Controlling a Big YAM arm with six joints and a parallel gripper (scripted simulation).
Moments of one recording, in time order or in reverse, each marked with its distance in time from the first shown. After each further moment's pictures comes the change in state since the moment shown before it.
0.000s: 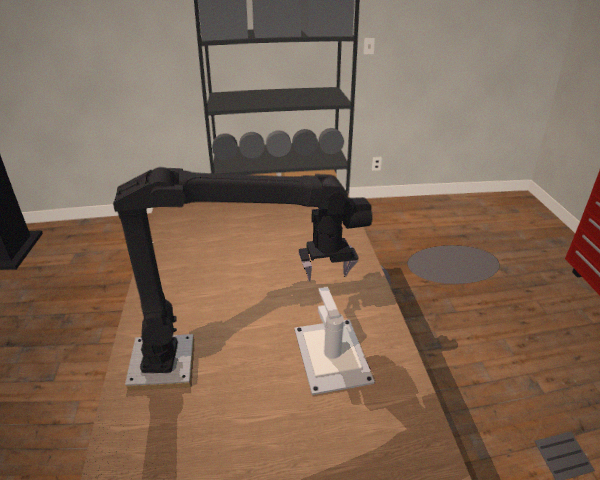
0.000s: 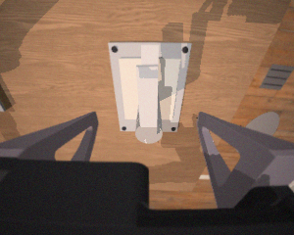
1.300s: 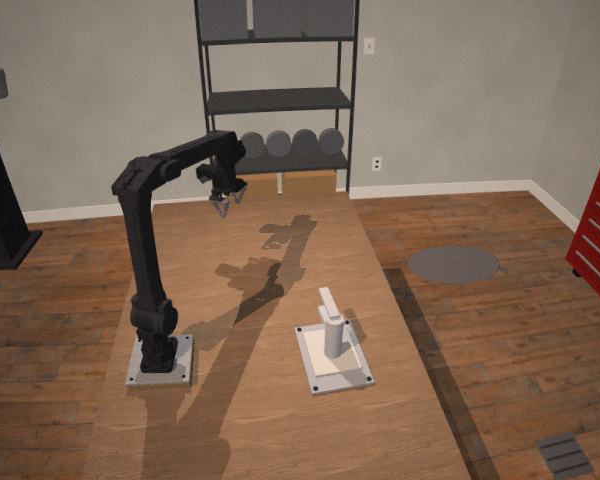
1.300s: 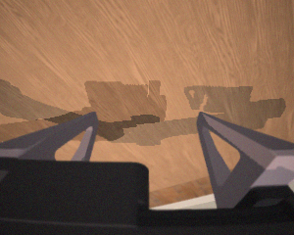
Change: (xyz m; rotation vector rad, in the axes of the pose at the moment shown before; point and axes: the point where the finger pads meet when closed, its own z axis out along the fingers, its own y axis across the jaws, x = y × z) arm -0.424 0.225 0.013 0.015 0.009 -0.978
